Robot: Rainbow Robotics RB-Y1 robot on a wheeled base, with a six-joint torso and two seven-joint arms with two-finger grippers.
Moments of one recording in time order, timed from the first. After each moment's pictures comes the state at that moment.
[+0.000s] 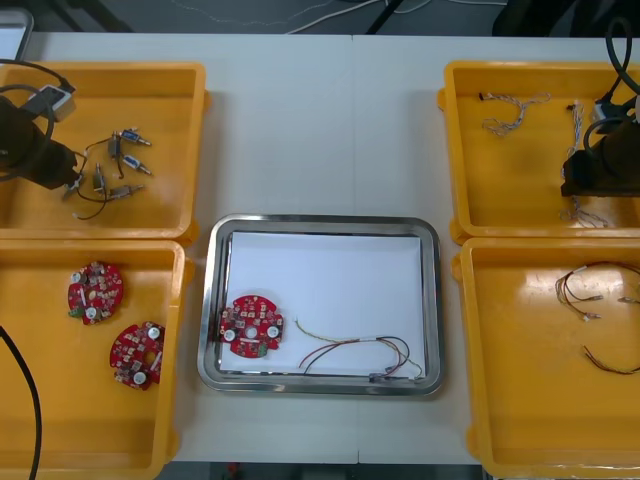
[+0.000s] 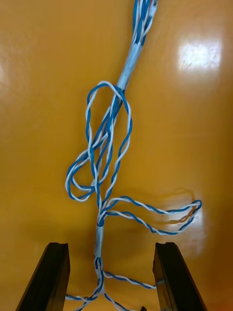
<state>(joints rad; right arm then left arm) -0.82 -0.75 0.16 -0.97 -0.67 1.34 1.51 -0.81 0.58 0.31 -1.05 0.35 1.45 -2.18</state>
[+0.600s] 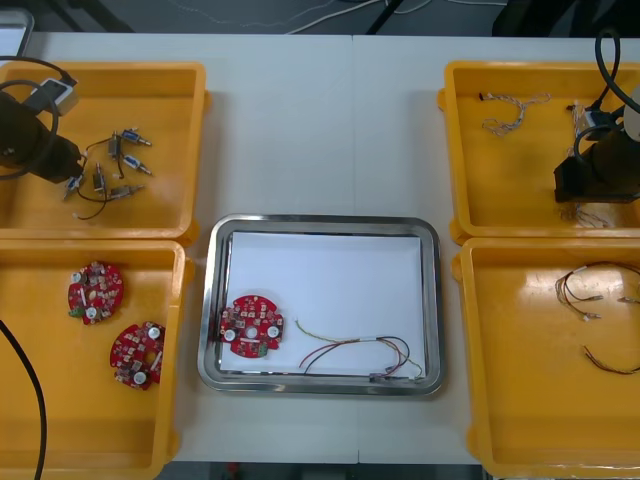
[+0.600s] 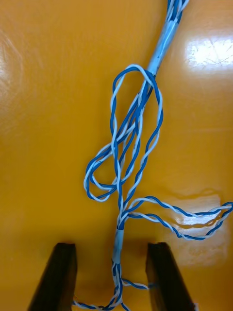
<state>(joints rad) -0.81 -0.73 0.16 -0.97 -0.67 1.32 1.51 -0.81 0.57 0.31 -1.04 0.34 1.38 -2.18</state>
